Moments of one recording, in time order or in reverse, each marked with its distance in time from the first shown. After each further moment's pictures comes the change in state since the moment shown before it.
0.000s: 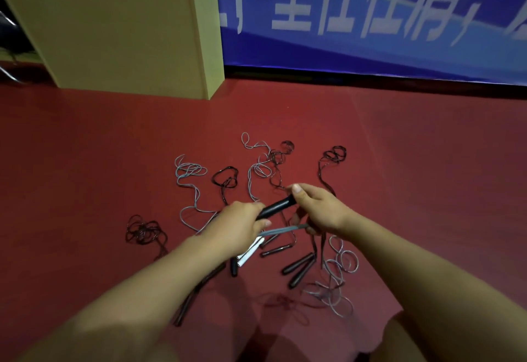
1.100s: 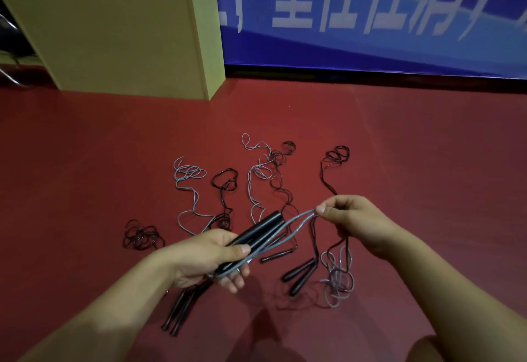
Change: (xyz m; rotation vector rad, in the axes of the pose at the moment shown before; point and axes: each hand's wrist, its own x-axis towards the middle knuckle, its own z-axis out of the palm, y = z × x) left_hand -0.013 -0.029 -0.003 -0.983 -0.543 -0.264; right_hand -0.005 0.037 -0.051 0.237 0.090 0.079
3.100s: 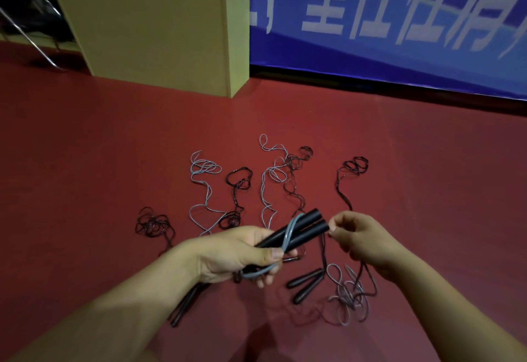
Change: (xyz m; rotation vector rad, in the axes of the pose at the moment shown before) left_hand 0.008 0.007 0.013 -0.099 -0.207 0.211; right_hand 0.002 0.004 0.016 -0.186 -0.001 0.002
